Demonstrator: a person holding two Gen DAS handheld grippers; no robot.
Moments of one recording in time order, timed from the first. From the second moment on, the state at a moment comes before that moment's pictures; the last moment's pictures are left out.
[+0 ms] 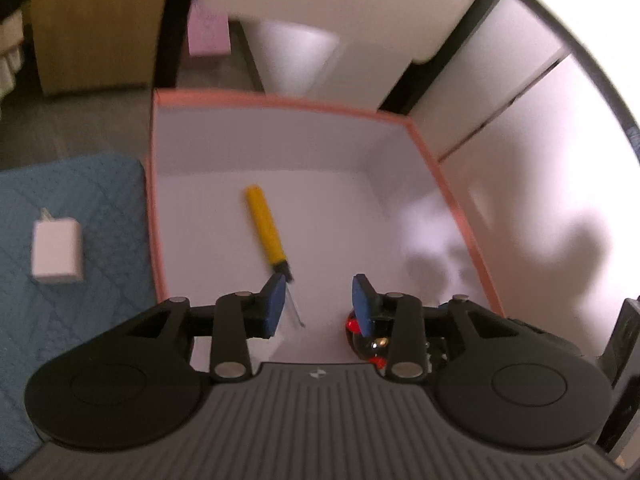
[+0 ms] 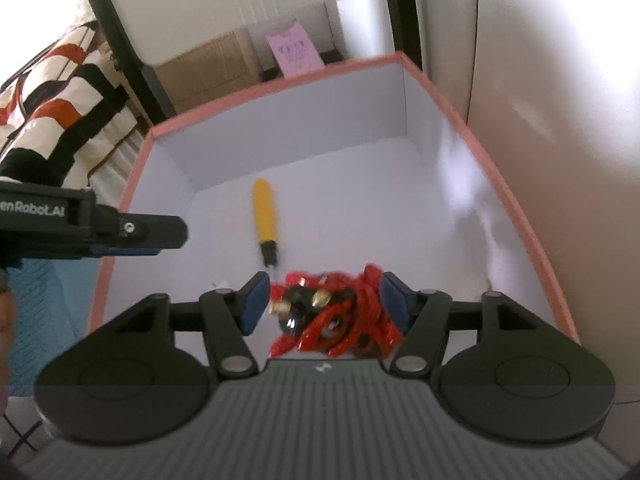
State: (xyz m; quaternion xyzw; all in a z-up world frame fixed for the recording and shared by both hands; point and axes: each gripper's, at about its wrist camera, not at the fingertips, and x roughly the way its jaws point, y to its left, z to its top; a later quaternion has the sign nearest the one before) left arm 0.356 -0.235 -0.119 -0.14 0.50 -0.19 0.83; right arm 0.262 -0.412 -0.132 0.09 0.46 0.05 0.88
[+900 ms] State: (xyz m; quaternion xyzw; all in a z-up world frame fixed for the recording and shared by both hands) left arm 0.217 -0.128 -0.025 -0.13 0.32 -0.15 0.93; right arm 0.180 -0.324 -0.042 0.07 0.35 0.12 0.93
